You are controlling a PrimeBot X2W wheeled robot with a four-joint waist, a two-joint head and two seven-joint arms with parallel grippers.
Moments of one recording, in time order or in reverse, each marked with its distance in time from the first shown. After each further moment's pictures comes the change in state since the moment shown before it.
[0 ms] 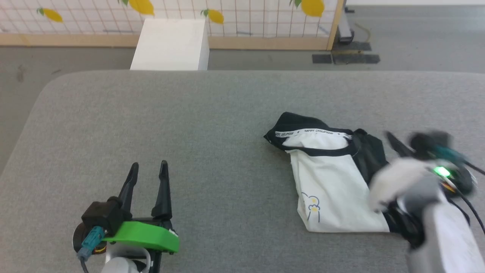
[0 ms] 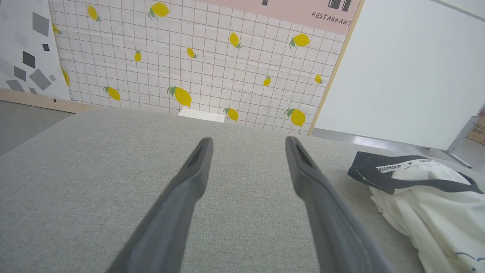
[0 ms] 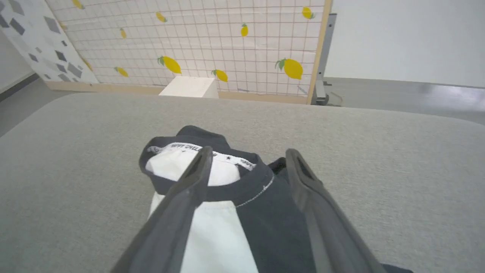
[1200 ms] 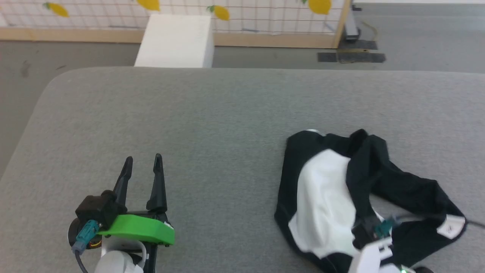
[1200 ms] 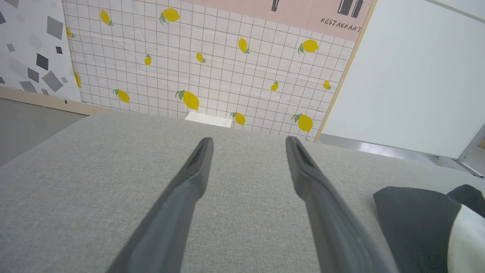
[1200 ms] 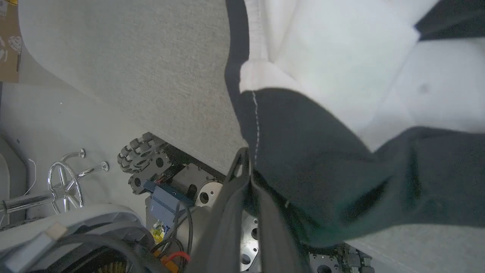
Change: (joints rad) left arm -0.035 -0.001 0.019 0.020 -0.004 0.001 0.000; right arm 0.380 -0.035 0.198 -0.355 0.289 0.000 0.833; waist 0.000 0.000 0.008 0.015
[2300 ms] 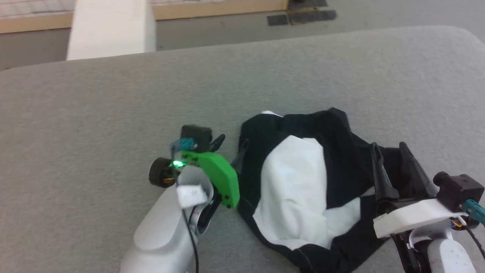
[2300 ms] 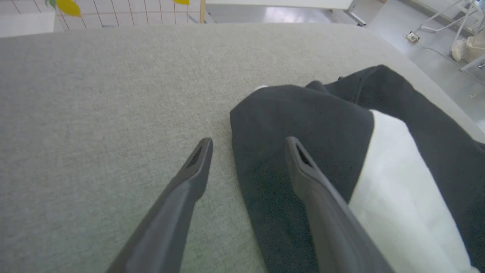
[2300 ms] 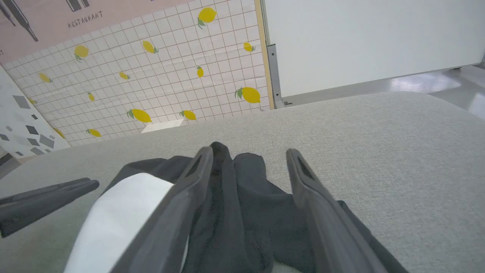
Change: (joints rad) left arm -0.430 -0.004 -0.399 0.416 -0.174 -0.011 0.330; right arm -0.230 0.035 -0.180 0.302 -0.180 0.000 -1.212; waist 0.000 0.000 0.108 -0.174
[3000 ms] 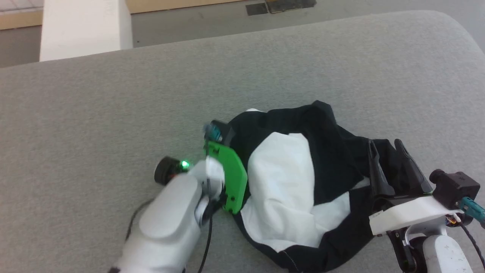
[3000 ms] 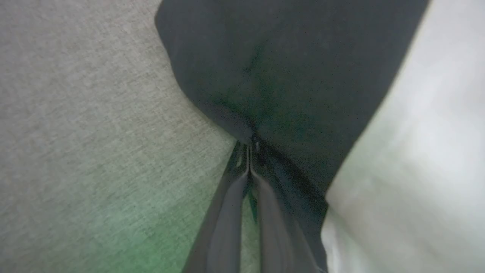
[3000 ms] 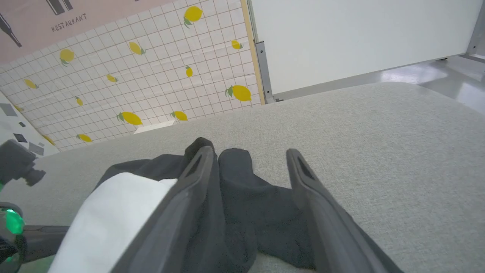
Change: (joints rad) left arm -0.102 0.037 -0.144 0.092 -0.029 0.046 0.427; right arm -0.026 -0.001 0.020 0.037 0.029 0.000 -0.030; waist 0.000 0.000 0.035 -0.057
